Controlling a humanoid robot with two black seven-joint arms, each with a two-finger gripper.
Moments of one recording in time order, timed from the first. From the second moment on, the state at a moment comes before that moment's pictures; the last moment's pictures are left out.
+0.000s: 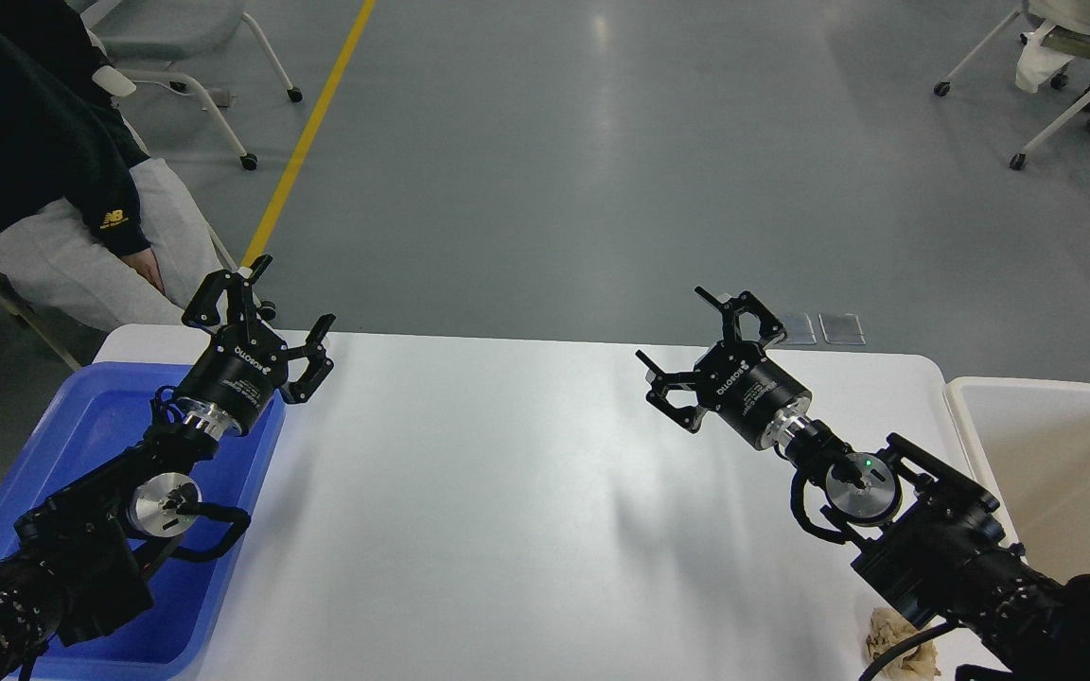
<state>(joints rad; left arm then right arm) -0.66 0.33 -0.60 -0.46 0.08 -0.61 -0.61 0.73 -0.05 0.69 0.44 0.22 0.57 0.04</state>
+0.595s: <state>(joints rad) -0.66 0.33 -0.60 -0.46 0.07 -0.61 -0.61 0.73 -0.05 0.68 0.44 0.21 0.58 0.04</state>
